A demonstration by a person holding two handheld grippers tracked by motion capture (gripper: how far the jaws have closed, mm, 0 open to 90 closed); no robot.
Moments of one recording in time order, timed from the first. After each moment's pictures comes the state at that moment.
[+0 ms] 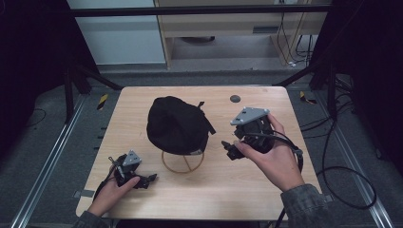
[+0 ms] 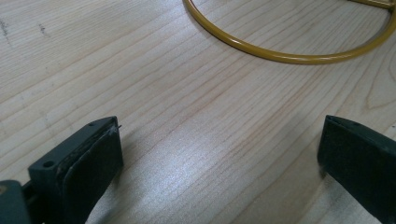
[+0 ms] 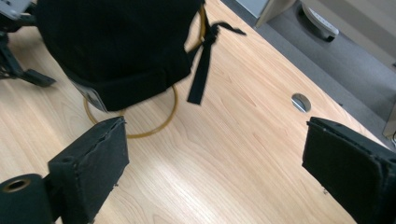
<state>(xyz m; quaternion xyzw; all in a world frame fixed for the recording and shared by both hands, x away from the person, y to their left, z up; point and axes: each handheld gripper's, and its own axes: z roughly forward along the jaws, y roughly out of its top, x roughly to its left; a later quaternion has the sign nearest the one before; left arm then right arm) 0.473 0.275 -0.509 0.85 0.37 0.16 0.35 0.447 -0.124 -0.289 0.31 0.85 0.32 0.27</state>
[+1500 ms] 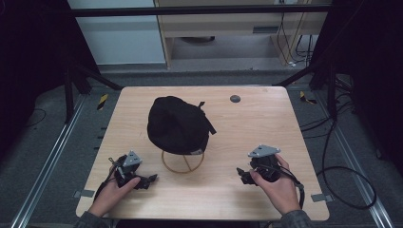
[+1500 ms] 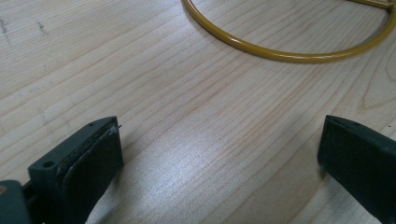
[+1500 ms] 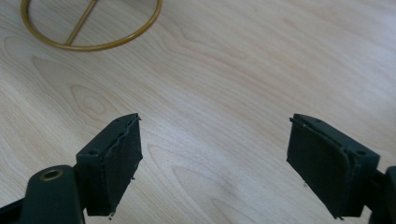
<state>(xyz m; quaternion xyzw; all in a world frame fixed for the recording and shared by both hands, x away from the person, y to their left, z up) 0.470 0.274 -0.509 0.85 0.37 0.16 0.35 0.438 -0.174 -0.437 0.42 0.83 0.32 0.21</state>
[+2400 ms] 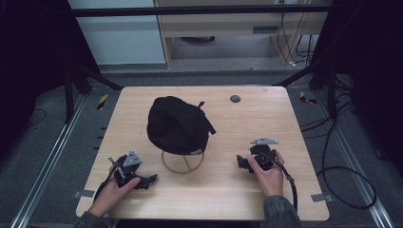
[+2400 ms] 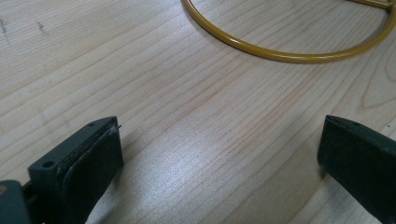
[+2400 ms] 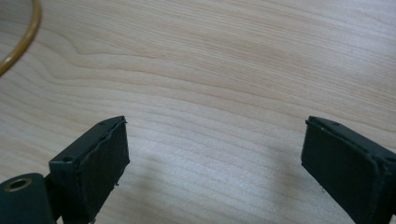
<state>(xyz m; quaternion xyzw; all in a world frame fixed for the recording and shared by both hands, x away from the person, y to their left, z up) 0.470 0.274 -0.509 0.85 0.37 0.16 0.35 0.499 -0.184 -0.495 0.54 0.75 0.33 0.21</state>
